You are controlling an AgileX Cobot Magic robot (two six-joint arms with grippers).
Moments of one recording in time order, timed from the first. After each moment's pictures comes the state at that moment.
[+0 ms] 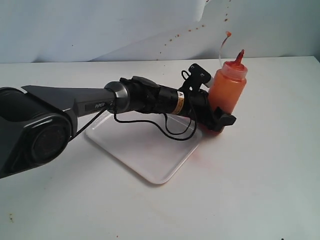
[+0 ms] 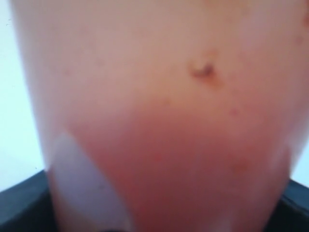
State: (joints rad) left arm -0.58 2.58 -1.93 1.63 -0.63 -1.48; right arm -0.05 0.00 0.00 0.02 0.34 -0.07
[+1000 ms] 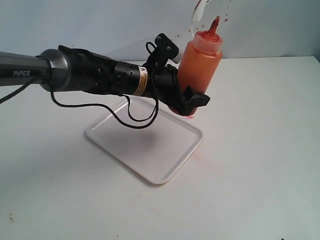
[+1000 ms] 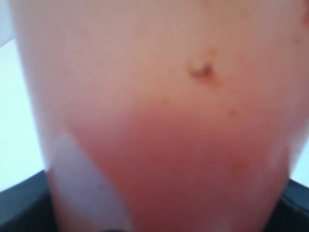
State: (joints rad) left arm -0.49 2.17 -1.48 1.55 -0.61 -1.25; right arm -0.05 0.00 0.00 0.02 0.34 -0.07
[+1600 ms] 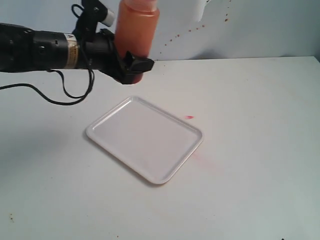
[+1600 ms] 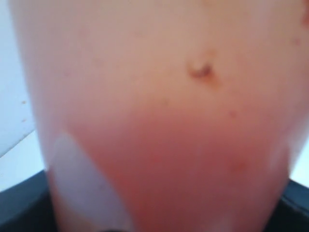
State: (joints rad) left arm -0.27 1.86 -1.24 1.53 -0.60 -1.16; right arm -0.05 0.00 0.00 0.02 0.34 -0.07
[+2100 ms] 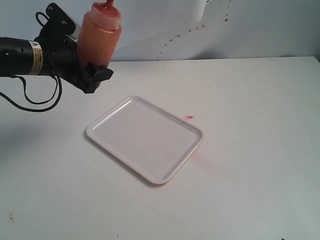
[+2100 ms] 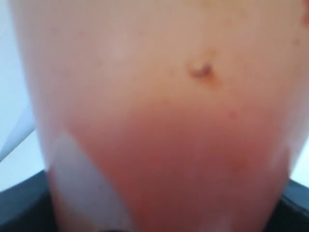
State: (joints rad) left arm -0.13 1.81 -1.16 1.68 -0.49 -1.12; right arm -0.05 0.00 0.00 0.02 0.34 -0.07
